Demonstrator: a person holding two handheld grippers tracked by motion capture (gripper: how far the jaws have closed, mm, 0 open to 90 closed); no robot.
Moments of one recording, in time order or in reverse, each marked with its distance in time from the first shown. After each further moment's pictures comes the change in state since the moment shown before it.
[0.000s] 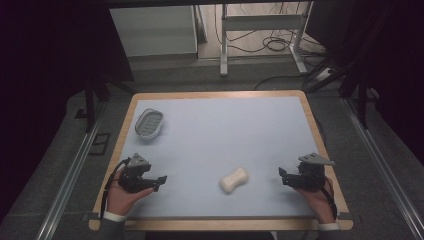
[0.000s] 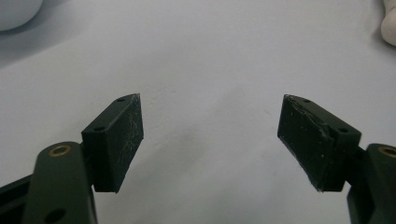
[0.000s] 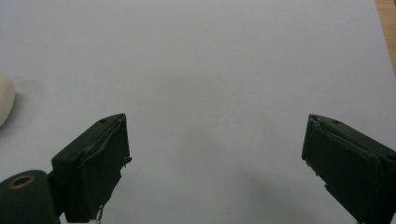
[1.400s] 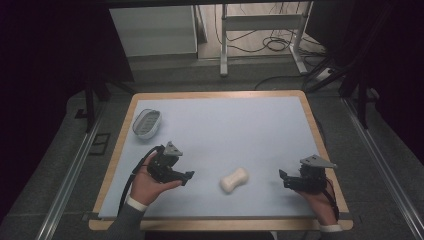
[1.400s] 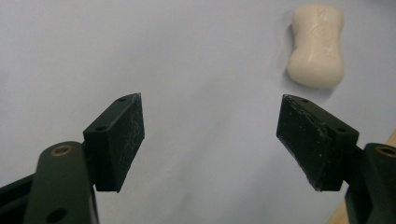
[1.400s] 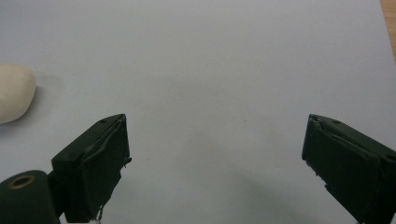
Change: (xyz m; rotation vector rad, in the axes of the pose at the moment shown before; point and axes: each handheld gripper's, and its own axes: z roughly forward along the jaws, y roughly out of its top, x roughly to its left) left arm -0.069 0.077 0.007 0.080 -0.073 0.173; right arm 0.000 -0.003 -0.008 -0.028 0.026 -0.024
